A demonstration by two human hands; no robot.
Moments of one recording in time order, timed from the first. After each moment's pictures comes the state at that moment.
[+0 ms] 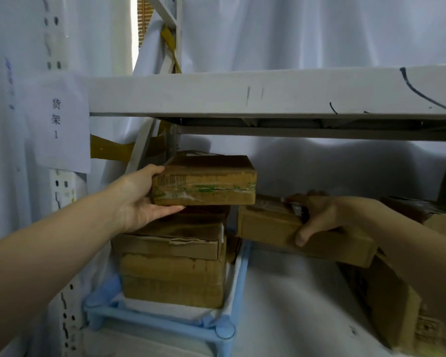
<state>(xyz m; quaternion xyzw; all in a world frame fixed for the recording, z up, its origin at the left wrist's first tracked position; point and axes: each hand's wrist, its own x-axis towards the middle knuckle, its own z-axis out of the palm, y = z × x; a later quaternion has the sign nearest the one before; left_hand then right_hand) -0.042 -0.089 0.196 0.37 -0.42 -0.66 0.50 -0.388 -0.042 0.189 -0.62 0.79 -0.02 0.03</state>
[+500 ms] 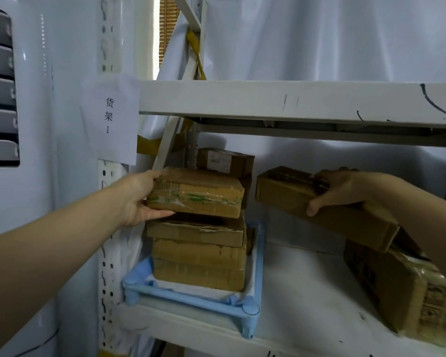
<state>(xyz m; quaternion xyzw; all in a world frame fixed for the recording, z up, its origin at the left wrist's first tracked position) 0.017 -0.085 0.186 0.44 -0.46 -0.59 0.49 -0.346 -0.013 0.231 -0.55 0.84 -0.05 0.00</state>
